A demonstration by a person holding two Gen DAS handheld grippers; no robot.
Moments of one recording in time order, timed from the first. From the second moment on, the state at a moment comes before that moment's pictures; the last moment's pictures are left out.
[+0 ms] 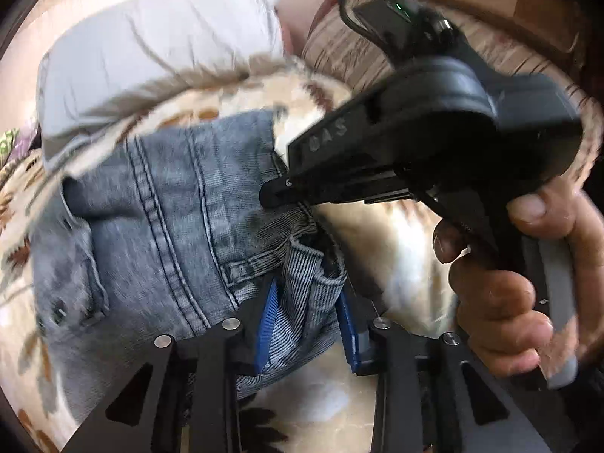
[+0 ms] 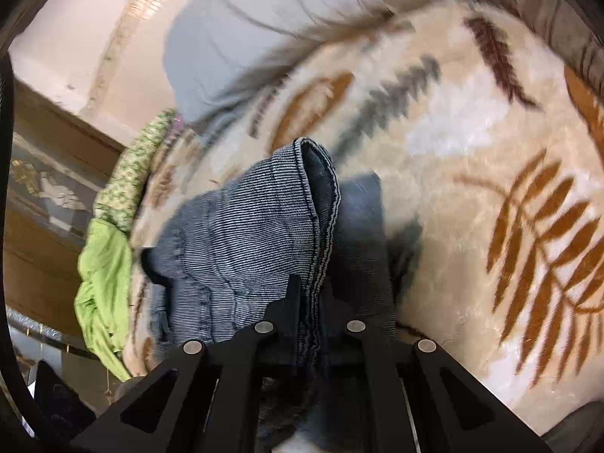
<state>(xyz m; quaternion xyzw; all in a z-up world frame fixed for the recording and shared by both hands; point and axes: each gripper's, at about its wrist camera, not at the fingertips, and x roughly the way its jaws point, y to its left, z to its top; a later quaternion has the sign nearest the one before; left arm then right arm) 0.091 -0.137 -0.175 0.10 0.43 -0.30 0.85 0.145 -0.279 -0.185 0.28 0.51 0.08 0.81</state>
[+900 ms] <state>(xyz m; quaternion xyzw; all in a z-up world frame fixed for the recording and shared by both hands) 0.069 -0.015 -0.153 -0.11 0.41 -0.22 0.88 0.059 -0.240 -0.150 0.16 0.49 0.00 0.86</state>
